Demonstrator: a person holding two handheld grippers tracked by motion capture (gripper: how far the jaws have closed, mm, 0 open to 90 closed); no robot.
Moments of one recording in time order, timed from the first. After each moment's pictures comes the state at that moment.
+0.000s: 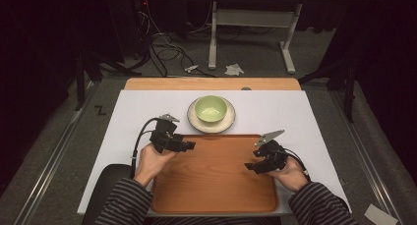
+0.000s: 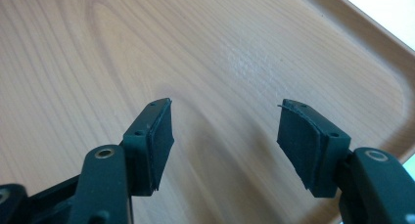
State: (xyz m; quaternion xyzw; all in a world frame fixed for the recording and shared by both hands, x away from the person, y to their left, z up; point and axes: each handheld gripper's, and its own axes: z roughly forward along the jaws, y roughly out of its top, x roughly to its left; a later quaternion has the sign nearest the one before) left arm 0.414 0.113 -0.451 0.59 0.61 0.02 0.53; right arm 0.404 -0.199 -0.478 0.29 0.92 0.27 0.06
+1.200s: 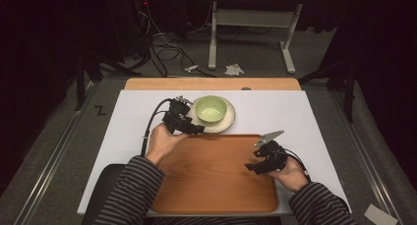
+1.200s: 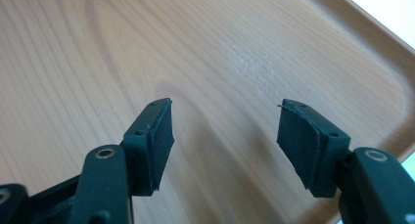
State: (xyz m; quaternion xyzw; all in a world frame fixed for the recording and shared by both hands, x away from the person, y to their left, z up) left arm 0.461 0.082 -0.424 0.63 0.59 0.05 0.51; right arm 0.403 -0.199 -0.478 0.29 0.92 0.26 0.06
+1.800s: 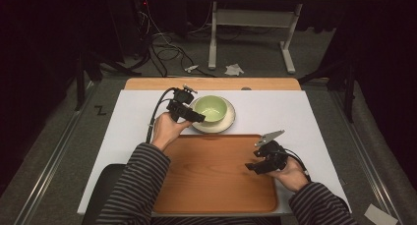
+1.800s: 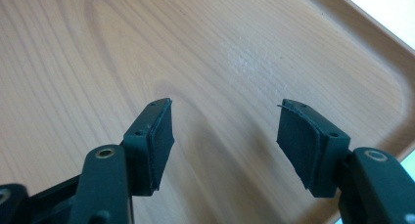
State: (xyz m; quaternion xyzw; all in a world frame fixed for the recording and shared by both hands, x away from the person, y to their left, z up) left arm 0.501 0.074 -0.422 0.63 0.61 0.09 0.48; right arm 0.404 -0.200 -0.477 0.29 0.92 0.27 0.06
